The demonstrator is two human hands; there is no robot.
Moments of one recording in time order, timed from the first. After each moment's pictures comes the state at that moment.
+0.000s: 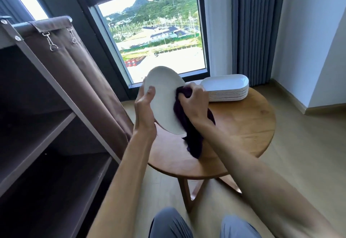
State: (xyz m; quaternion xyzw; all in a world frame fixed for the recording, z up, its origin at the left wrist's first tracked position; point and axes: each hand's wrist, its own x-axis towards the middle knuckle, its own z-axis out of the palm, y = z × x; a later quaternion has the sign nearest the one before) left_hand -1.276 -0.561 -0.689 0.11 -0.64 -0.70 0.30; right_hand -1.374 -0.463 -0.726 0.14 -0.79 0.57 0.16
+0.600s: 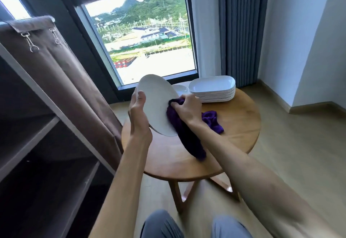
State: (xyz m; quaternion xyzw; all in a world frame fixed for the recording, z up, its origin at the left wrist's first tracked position) left_hand -1.300 -0.553 -0.714 0.16 -0.60 -0.72 0.31; right_hand -1.397 -0.448 -0.752 0.14 -0.83 0.54 0.08
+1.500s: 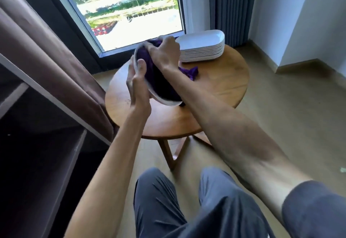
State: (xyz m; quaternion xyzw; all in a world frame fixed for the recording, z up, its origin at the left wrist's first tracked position) left_hand -1.297 -0.525 -0.758 0.14 -0.64 -0.70 0.28; right_hand -1.389 -0.468 -0.718 0.08 -0.79 0.60 0.09
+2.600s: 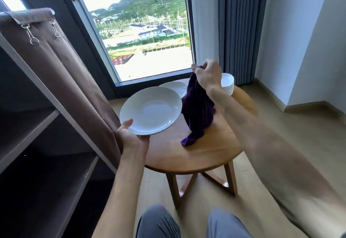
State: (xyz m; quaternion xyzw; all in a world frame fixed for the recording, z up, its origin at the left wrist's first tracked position) left_hand -1.261 -0.571 -0.751 0.25 -0.30 -0.88 0.28; right_hand -1.436 -0.399 -0.683 0.08 -0.80 0.59 0.12
